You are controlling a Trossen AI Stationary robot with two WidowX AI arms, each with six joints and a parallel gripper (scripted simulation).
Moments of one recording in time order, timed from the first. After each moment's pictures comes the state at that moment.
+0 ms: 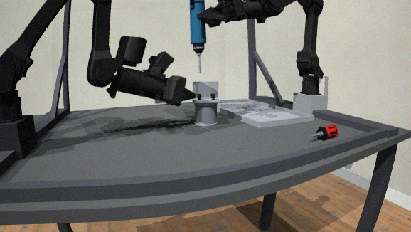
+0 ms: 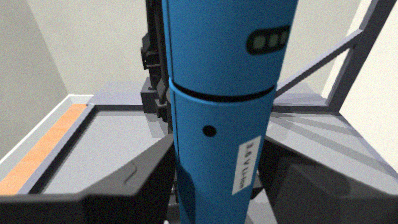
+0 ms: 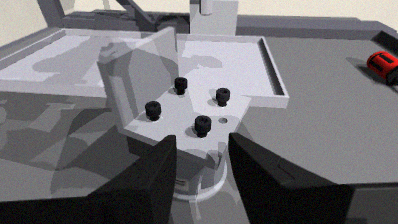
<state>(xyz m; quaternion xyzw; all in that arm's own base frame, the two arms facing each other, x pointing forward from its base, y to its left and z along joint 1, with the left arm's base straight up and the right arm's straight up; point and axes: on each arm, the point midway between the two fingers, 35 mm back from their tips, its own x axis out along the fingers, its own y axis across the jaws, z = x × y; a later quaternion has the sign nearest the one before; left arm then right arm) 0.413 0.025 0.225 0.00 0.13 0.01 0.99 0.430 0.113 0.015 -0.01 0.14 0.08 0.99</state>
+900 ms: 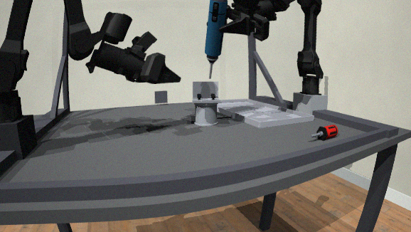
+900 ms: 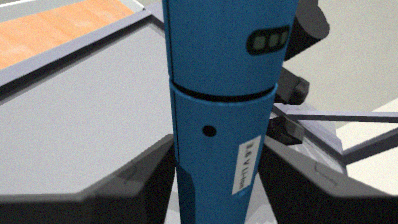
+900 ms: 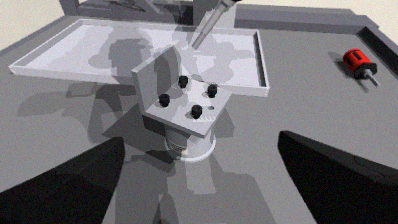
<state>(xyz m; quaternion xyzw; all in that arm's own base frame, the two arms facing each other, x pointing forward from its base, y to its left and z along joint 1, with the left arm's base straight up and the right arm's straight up) 0.394 0.093 0.192 -0.27 0.20 0.14 0.93 0.376 0.100 0.061 -0.02 0.18 0.09 0.98</state>
